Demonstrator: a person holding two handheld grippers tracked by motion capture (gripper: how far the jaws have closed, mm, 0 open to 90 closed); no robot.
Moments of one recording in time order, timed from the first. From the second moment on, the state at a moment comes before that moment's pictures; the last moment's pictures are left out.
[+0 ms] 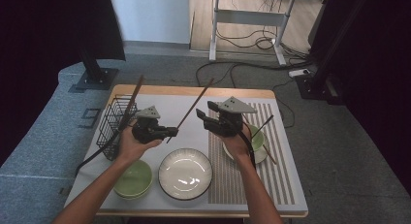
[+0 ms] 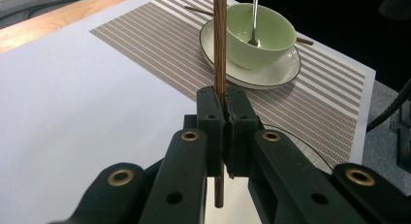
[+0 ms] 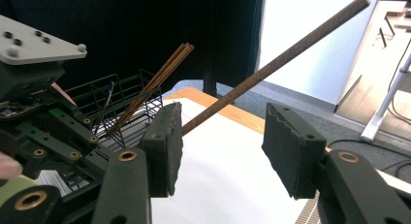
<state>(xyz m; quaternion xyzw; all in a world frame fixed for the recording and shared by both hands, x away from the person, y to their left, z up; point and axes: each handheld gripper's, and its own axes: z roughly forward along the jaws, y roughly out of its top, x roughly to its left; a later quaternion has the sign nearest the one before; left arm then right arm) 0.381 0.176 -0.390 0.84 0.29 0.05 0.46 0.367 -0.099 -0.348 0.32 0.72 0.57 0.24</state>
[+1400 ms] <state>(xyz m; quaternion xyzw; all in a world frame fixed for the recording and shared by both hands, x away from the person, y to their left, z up) 0.372 0.173 -0.397 0.88 0.26 0.05 0.40 0.390 -0.076 -0.340 0.32 0.74 0.53 0.25</state>
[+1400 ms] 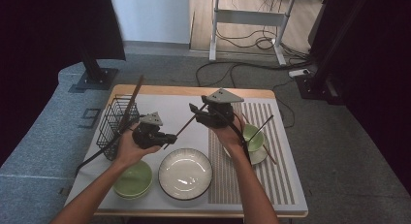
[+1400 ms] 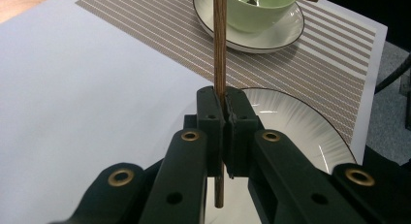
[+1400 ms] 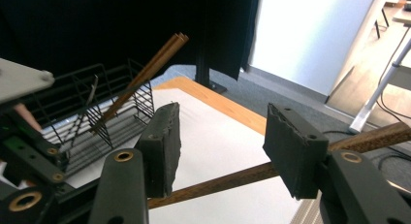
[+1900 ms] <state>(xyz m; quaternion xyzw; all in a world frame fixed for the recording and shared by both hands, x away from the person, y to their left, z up) 0.370 0.177 -0.396 0.88 0.26 0.05 0.39 0.396 -0.080 -0.351 0.29 0.78 0.49 0.24</state>
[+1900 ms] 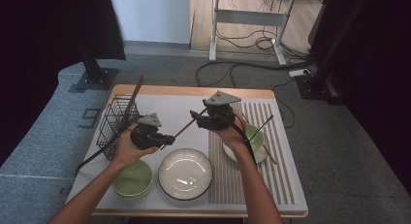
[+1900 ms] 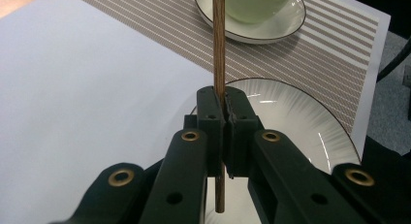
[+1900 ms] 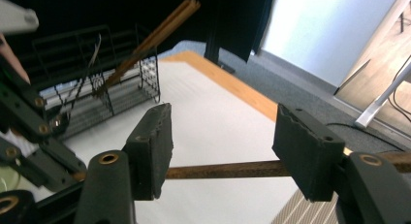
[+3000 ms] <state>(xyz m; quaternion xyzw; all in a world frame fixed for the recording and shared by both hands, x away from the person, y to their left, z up) 0.373 0.177 -0.395 0.89 0.26 0.02 0.38 0.399 -0.091 -0.372 0.21 0.86 0.38 0.27</state>
